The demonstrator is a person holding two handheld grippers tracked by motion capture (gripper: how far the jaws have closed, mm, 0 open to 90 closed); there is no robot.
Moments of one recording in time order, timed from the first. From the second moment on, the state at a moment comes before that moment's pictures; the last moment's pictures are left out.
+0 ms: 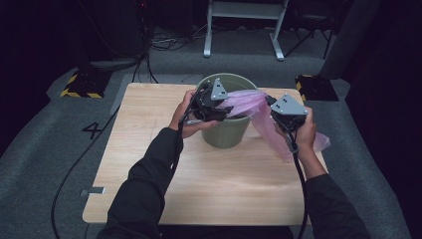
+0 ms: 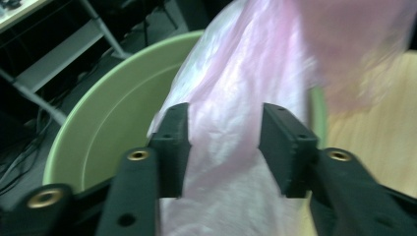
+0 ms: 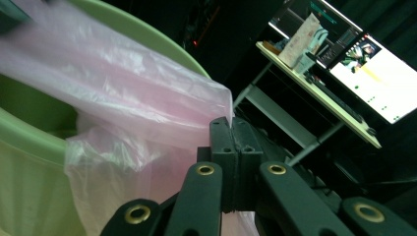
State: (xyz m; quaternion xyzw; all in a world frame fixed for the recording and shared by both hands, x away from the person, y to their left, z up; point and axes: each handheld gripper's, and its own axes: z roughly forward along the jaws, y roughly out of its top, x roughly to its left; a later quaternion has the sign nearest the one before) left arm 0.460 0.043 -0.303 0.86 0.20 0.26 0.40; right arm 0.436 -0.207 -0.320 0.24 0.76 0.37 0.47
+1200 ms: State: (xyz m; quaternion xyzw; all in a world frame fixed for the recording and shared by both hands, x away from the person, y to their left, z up) left arm 0.456 -0.004 -0.303 0.87 0.18 0.25 0.39; right arm 0.417 -0.189 -0.322 0.19 0.78 0.42 0.42
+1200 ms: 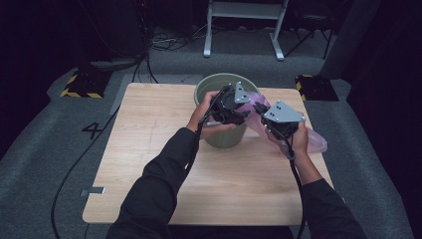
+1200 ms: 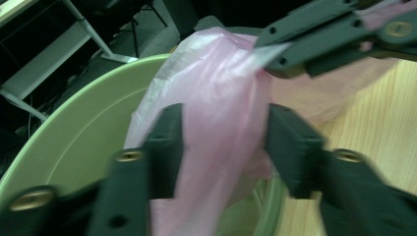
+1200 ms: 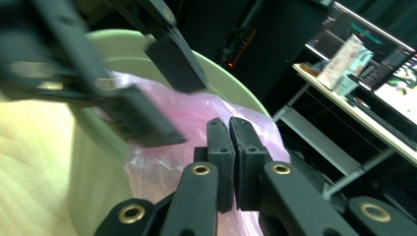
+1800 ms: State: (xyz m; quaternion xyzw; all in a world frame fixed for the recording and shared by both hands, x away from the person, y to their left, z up) left arm 0.477 0.031 -0.314 0.86 0.21 0.26 0.37; right arm 0.391 -0.214 -0.328 0.19 0.82 0.42 0.35
